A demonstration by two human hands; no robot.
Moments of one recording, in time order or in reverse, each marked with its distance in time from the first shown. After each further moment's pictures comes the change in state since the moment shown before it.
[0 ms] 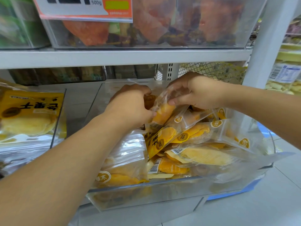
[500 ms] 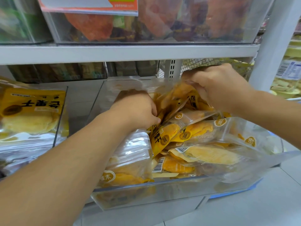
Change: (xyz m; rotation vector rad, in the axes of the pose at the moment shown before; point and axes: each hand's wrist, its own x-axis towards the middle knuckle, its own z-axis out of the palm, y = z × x) left_hand 0.006 -0.004 0.006 0.167 -0.198 0.092; right_hand -0.017 0.027 0.001 -0.672 0.507 -0.341
